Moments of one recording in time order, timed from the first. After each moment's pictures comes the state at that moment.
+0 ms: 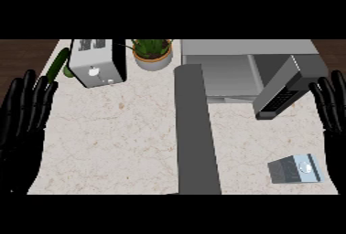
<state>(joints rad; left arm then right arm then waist) -0.02 0.13 -0.02 -2.10 0.00 -0.03 -0.02 0.00 -0.13 -0.02 -2.10 0.02 -0.01 0.01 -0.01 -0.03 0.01</state>
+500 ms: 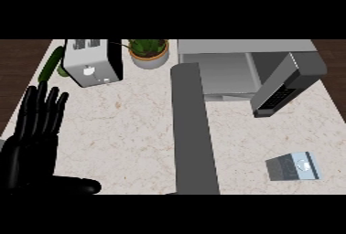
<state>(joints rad) 0.05 0.04 0.01 -2.01 0.13 0.00 -0.02 0.35 -0.16 -0.15 -2.34 -0.17 0.10 0.04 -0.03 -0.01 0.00</state>
